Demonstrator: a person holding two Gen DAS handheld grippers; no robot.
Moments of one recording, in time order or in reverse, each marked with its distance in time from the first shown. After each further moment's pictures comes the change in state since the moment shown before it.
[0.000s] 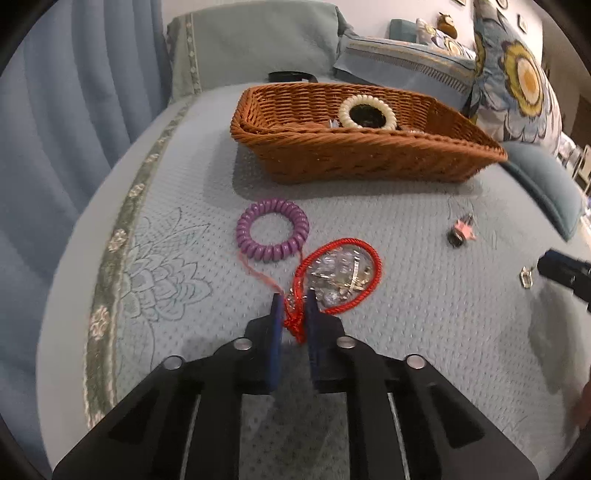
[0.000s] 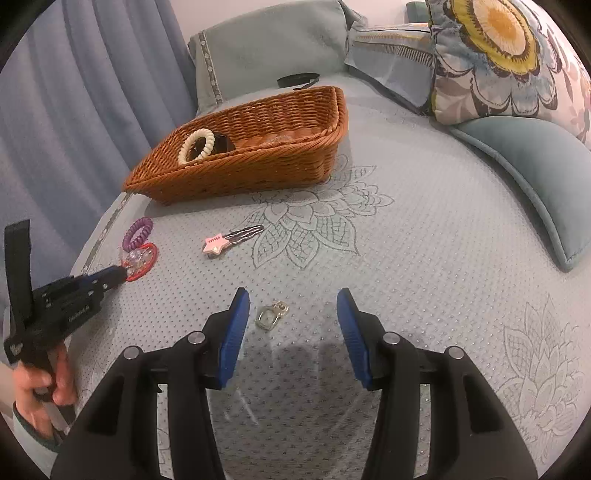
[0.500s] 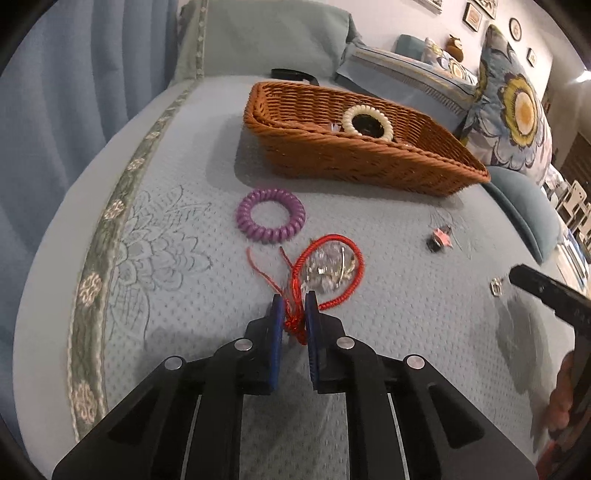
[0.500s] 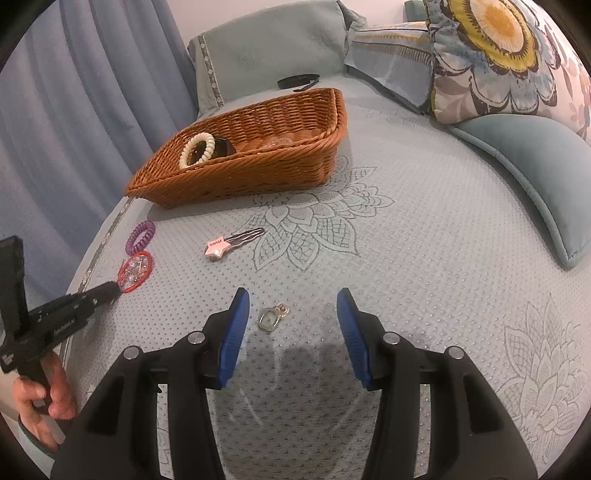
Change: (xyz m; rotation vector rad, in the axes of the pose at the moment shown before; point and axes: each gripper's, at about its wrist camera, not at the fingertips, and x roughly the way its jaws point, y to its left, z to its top) left arm -0.008 0.017 -0.004 -0.120 0.011 -0.130; right arm -0.002 -0.002 0.001 0.016 0.000 0.012
